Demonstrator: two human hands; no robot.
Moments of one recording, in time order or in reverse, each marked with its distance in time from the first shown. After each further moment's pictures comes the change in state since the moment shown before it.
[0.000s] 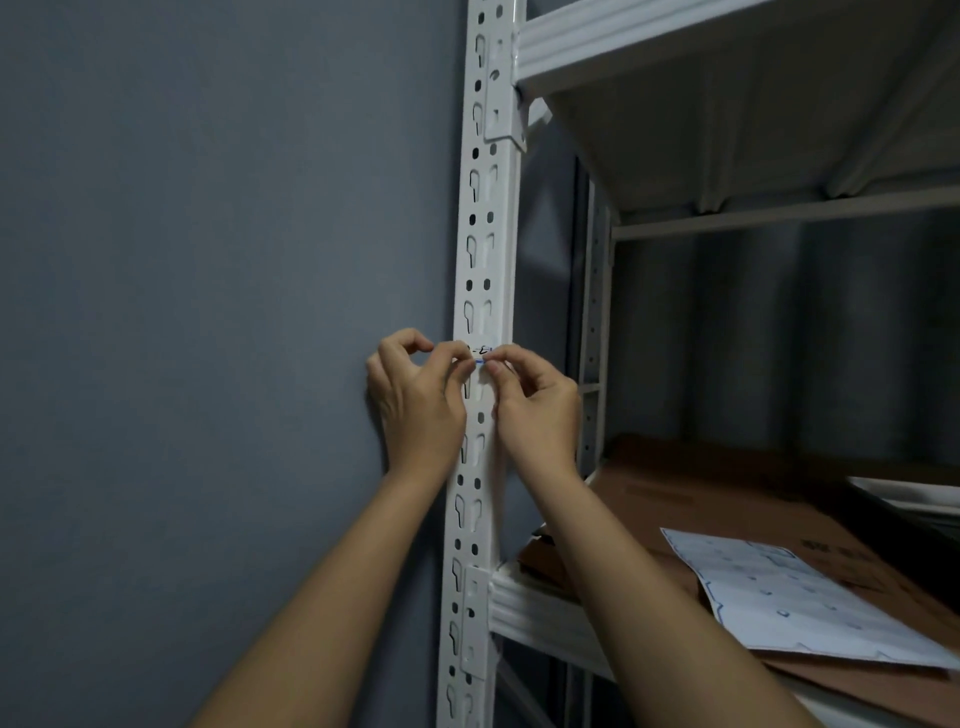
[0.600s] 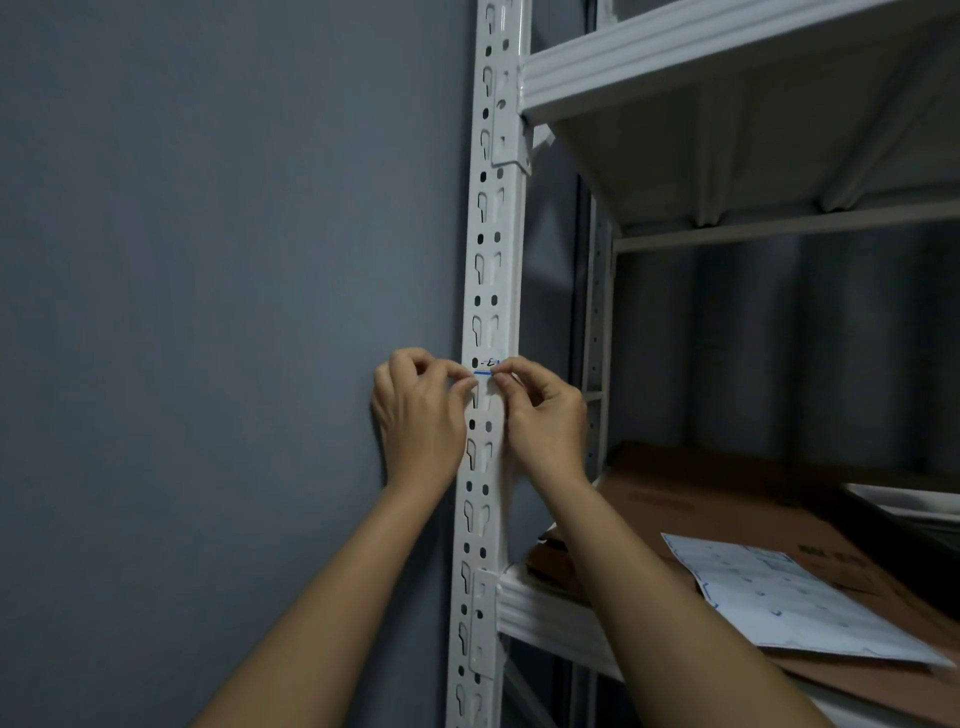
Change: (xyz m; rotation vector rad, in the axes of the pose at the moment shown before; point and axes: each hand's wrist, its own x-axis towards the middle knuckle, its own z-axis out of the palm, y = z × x) left_hand 0.003 0.005 -0.022 0.069 -0.140 -0.035; right_hand -0.001 -0.004 -0.004 -0.047 -0.005 -0.016
